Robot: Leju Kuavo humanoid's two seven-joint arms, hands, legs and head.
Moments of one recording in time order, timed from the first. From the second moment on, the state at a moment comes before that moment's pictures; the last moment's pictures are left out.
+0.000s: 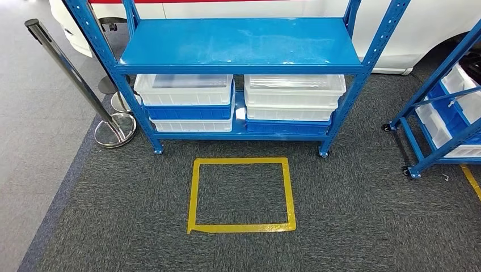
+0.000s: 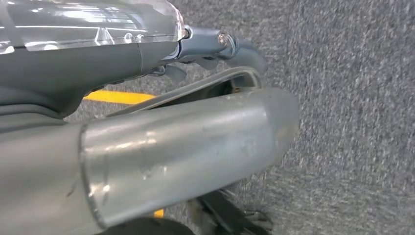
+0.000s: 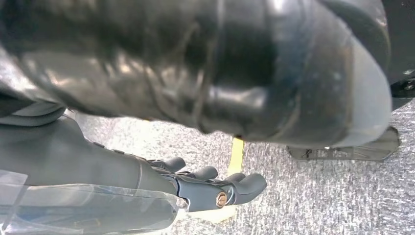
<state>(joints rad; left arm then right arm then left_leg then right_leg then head) -0.07 -0.11 1.30 -0.23 -1.25 0.07 -0.42 -0.01 0.26 -0.89 -0.21 0.81 -0.01 0.01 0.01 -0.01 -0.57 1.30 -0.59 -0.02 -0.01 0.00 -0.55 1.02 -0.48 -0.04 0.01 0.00</state>
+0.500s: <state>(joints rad) -0.06 -0.11 1.30 -0.23 -1.25 0.07 -0.43 -0.02 0.26 -0.90 -0.21 0.81 -0.01 0.01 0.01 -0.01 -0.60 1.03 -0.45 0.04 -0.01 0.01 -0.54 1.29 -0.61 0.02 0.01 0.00</state>
